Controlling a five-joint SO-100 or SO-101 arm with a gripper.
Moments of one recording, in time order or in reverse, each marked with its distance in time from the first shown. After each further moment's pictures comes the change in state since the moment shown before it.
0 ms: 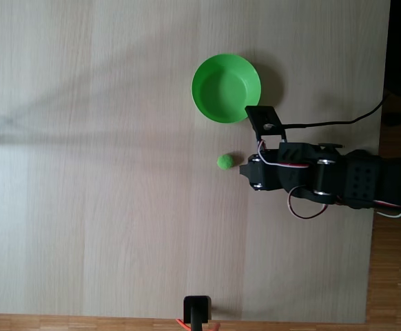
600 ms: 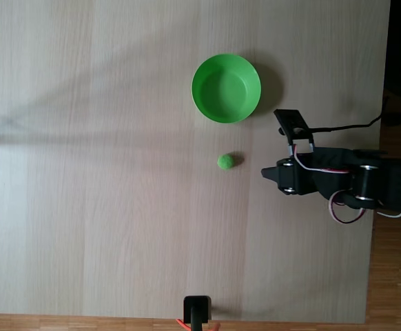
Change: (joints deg) arm -1.0 24.9 18.4 0.1 0.0
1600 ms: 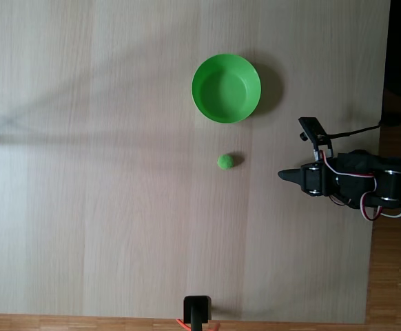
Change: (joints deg) arm -0.1 56.1 34.2 11.5 0.0
